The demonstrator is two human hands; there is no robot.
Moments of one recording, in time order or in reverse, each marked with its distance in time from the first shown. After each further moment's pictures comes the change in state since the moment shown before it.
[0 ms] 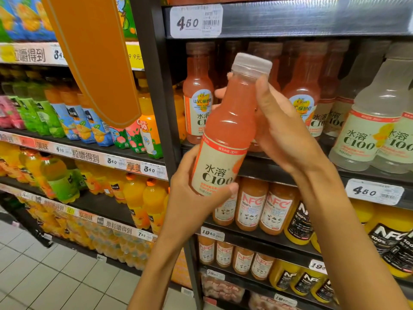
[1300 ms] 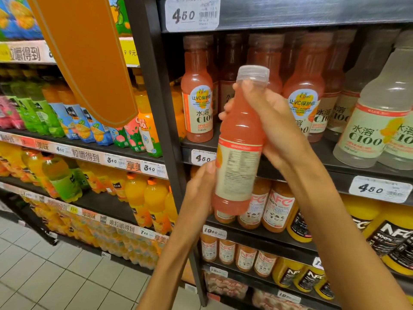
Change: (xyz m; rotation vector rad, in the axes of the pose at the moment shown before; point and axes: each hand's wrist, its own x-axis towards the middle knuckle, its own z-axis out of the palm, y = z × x) left_hand 0.006 -0.020 0.018 -0.196 -0.082 -0.209; right_hand 0.008 0.017 -0.006 0.099 0.155 0.078
